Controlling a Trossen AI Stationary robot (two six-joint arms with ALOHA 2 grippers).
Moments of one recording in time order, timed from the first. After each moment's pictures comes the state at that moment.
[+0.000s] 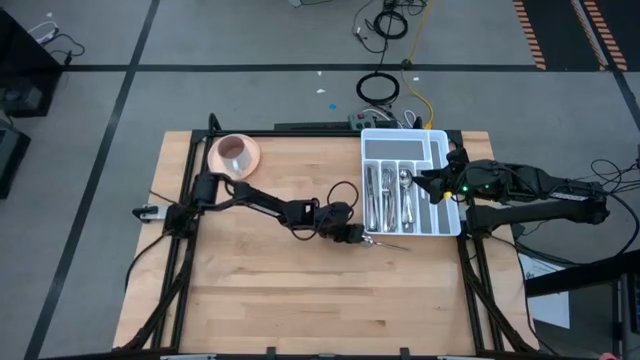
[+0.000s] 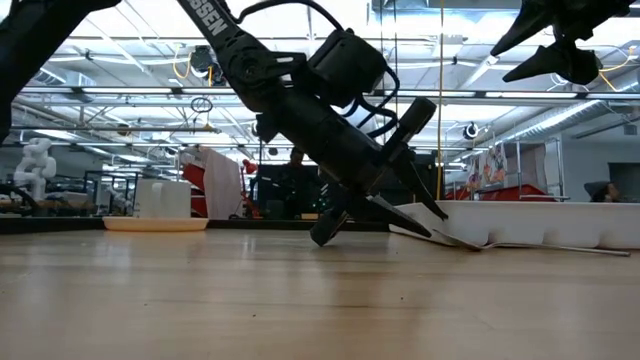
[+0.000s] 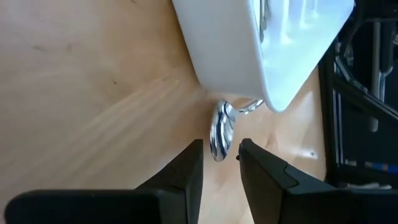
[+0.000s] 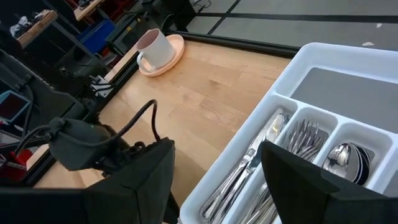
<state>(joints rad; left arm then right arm) -0.02 2.24 1.29 0.20 0.13 -1.25 -0.04 0.57 0.79 -0.76 0.39 0.84</state>
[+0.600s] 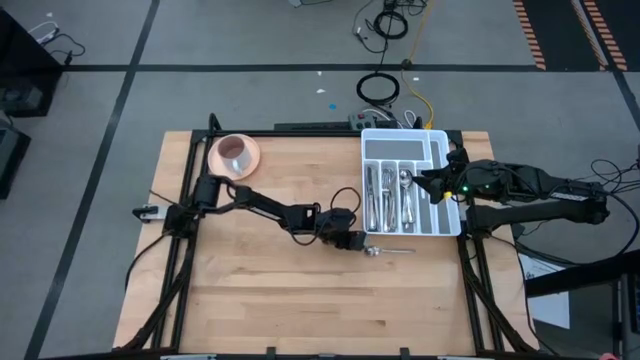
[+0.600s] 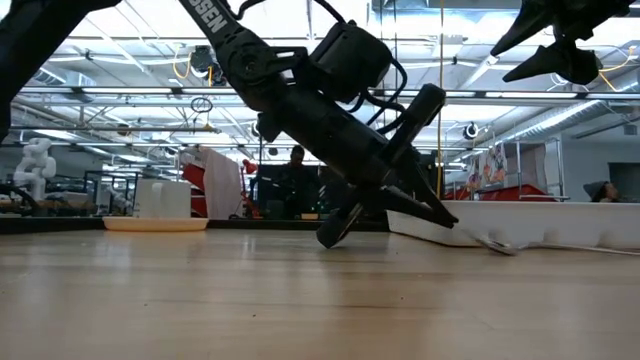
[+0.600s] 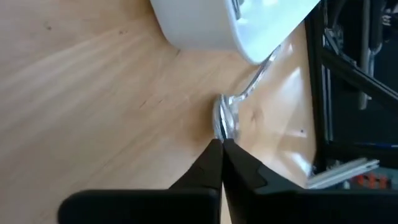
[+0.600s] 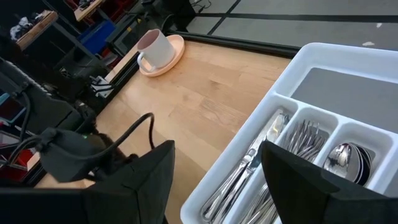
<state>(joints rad) -0.05 2.26 1.31 0.23 0.17 -1.25 -0.04 0.57 0.79 -0.76 0.39 0.84</state>
